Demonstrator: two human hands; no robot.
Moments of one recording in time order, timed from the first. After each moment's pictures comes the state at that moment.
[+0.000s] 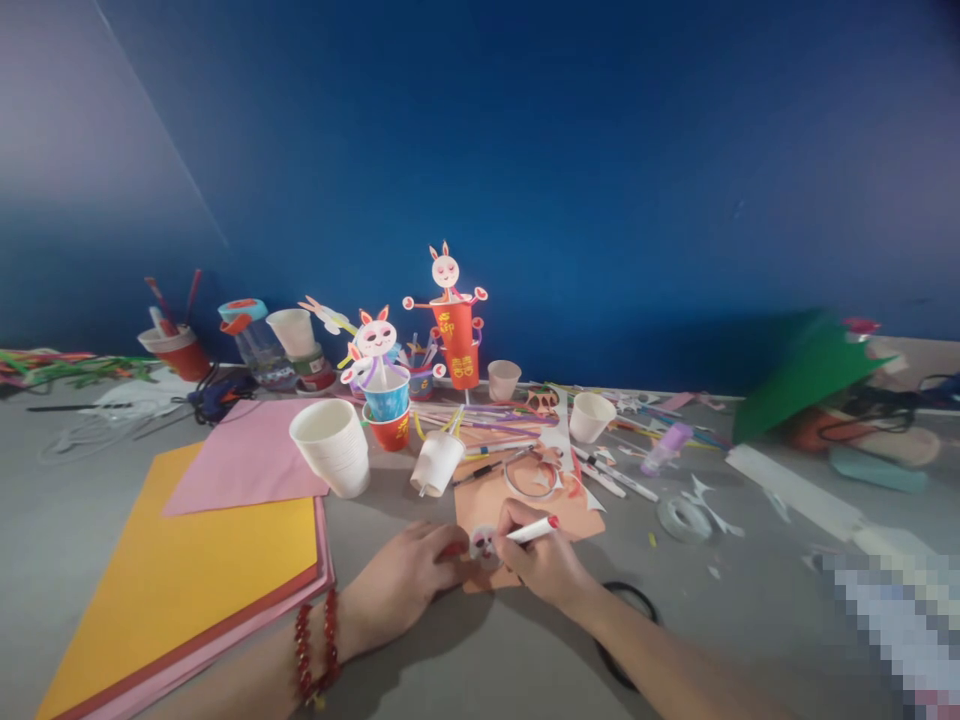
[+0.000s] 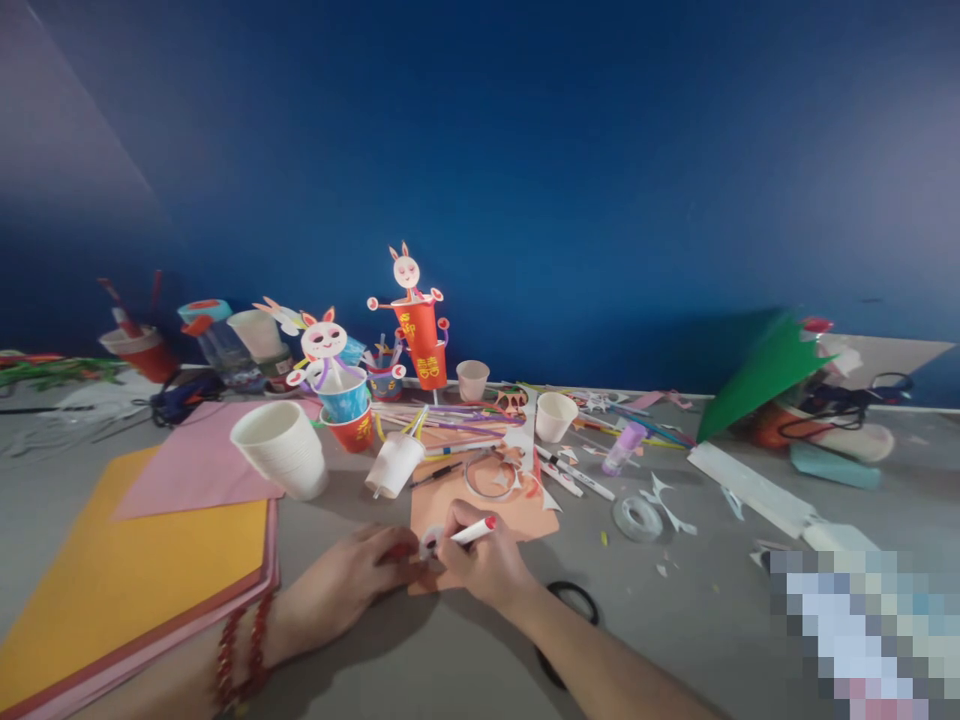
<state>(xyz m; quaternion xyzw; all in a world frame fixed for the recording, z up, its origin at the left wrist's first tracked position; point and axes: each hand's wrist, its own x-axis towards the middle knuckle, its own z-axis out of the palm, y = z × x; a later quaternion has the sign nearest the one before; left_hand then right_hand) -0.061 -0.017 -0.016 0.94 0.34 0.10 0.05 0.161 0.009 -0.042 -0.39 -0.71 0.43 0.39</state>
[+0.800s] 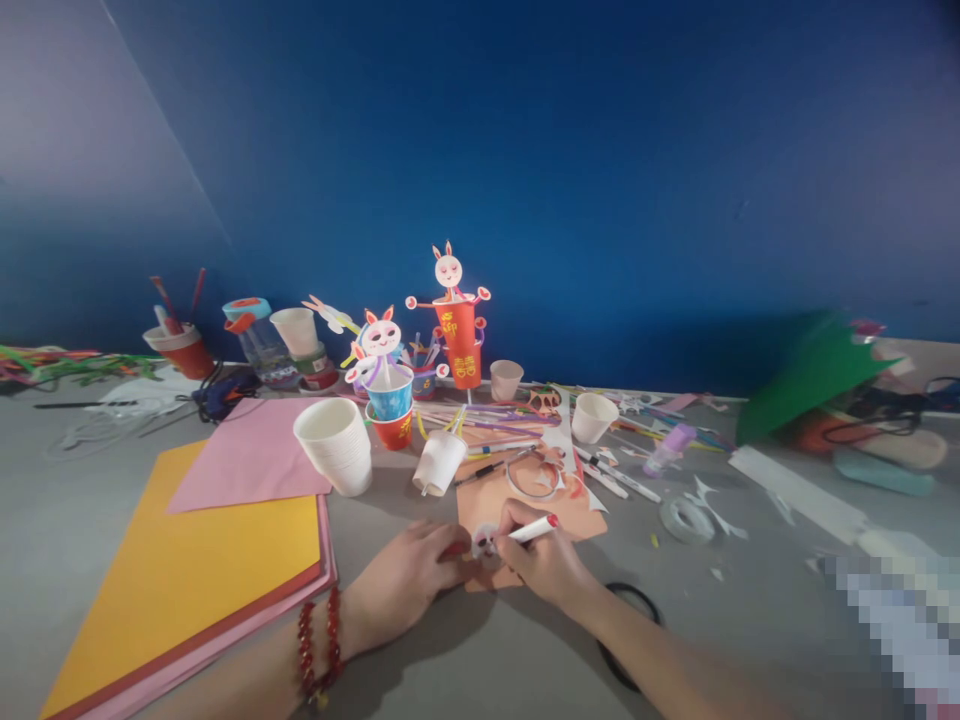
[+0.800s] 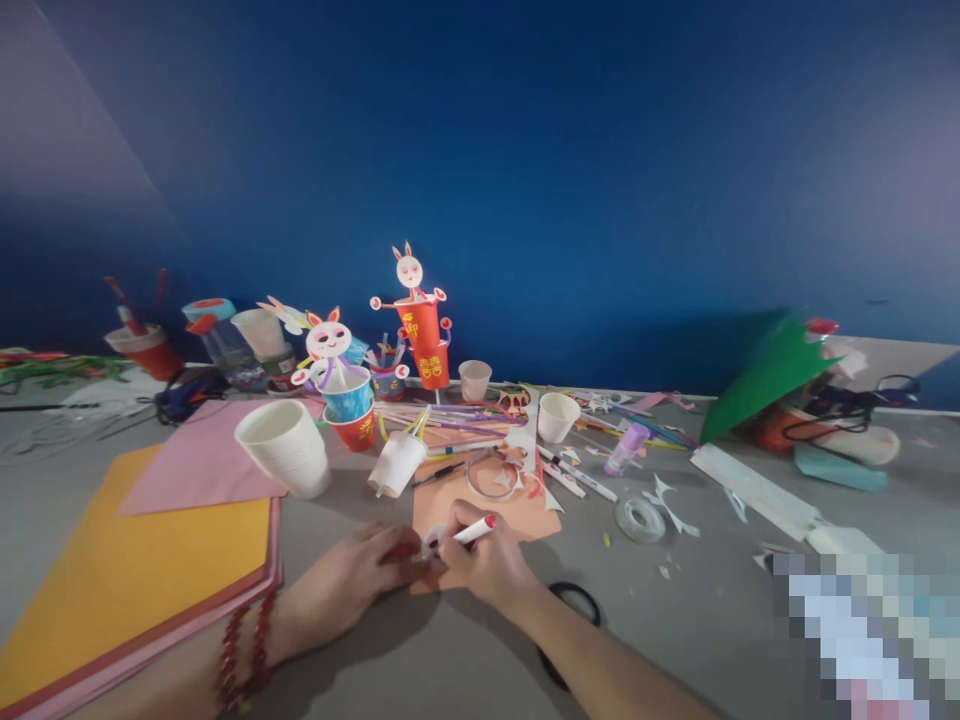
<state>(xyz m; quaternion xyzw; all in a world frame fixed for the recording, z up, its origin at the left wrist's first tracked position) -0.062 -0.018 -0.016 0.94 0.34 0.10 0.03 0.160 0.009 -0.038 -0.41 -0.72 0.42 0.38</state>
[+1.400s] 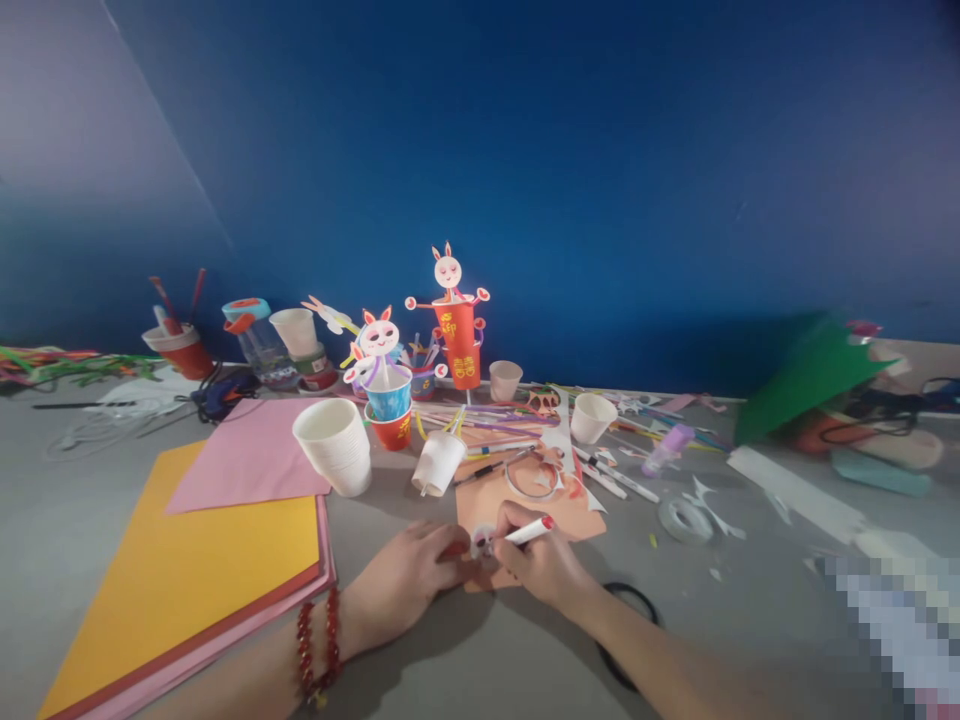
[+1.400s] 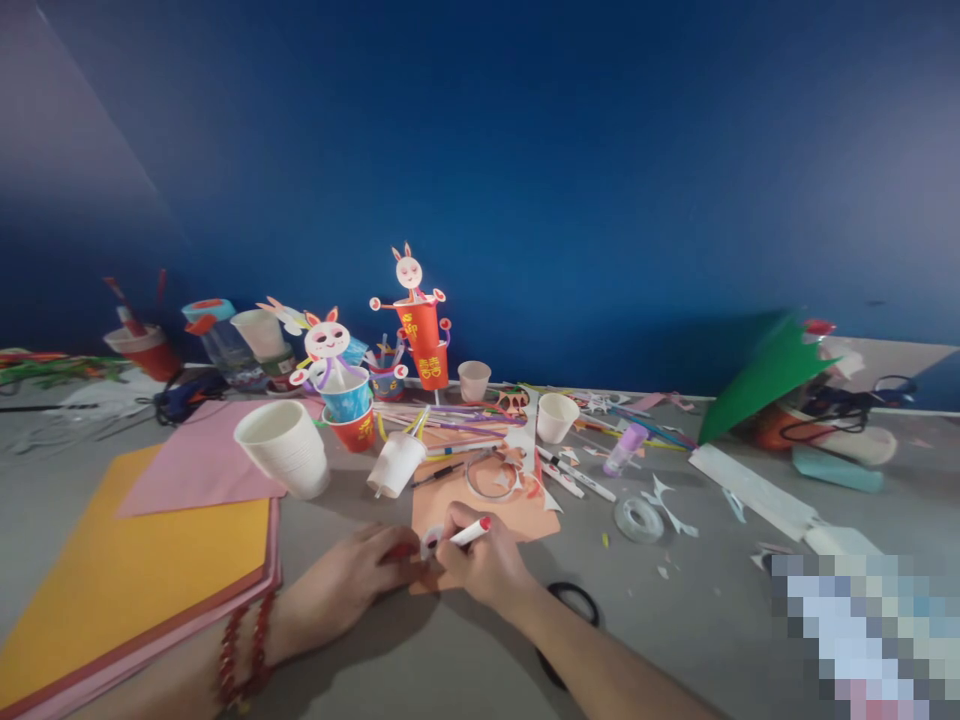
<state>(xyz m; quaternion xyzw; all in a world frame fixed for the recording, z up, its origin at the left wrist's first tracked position) -0.061 -0.019 -0.013 0.94 0.34 0.10 0.04 0.160 0.007 -0.038 -0.40 -0.72 0.42 0.37</state>
